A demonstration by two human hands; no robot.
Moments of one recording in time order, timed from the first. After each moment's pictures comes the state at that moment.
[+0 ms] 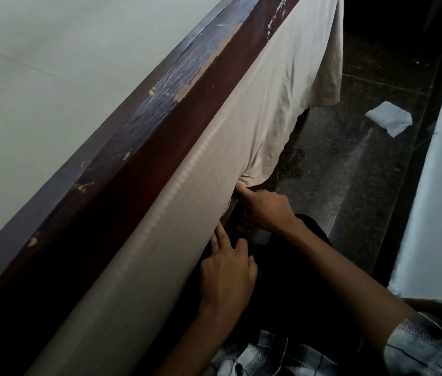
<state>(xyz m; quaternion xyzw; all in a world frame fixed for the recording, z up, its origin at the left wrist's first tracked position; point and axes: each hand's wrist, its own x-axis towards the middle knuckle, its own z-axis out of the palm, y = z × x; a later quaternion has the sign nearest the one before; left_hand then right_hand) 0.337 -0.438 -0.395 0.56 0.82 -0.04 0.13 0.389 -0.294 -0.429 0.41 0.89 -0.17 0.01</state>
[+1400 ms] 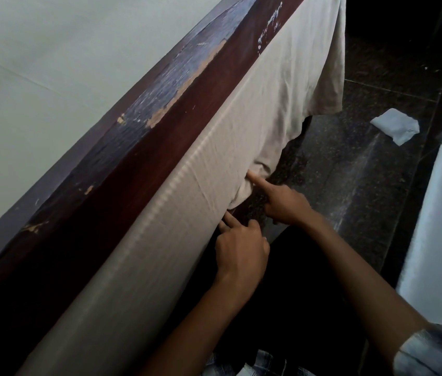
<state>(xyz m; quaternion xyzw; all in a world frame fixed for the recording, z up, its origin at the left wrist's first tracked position) 0.350 -0.365 -0.369 0.54 0.82 -0.08 0.18 0.416 -0.239 -0.427 0.41 0.87 -0.27 0.02</state>
